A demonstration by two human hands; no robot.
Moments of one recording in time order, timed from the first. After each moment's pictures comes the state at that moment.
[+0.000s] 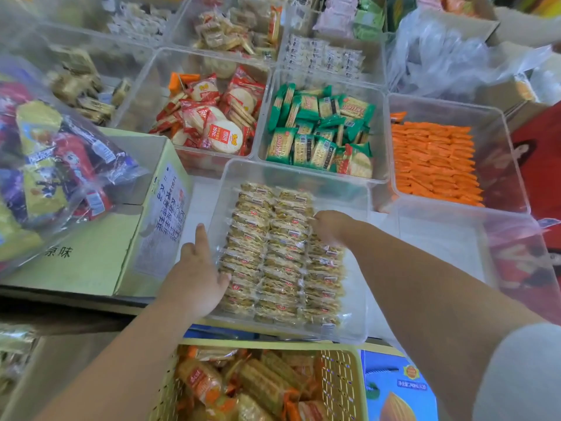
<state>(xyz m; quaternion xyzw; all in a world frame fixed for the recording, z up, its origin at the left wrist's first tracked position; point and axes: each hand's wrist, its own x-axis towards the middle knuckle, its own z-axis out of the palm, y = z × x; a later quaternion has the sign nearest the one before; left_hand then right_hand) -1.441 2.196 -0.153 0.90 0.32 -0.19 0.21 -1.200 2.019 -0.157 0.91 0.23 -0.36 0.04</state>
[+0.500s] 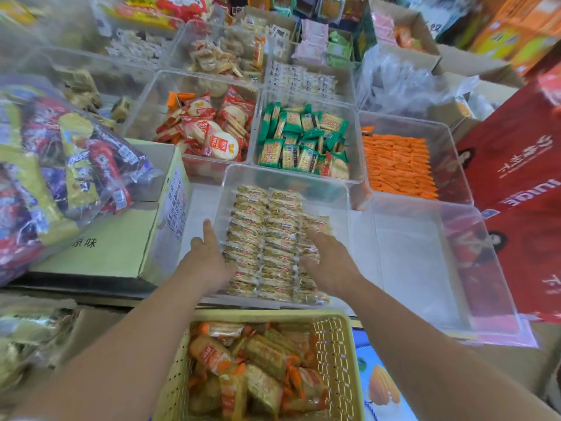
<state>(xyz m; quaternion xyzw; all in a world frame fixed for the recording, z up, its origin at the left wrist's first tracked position) -1.438 2.200 -0.144 0.89 0.32 -0.21 0.26 -1.331 1.961 -0.100 0.93 0.20 -0.25 -0.17</state>
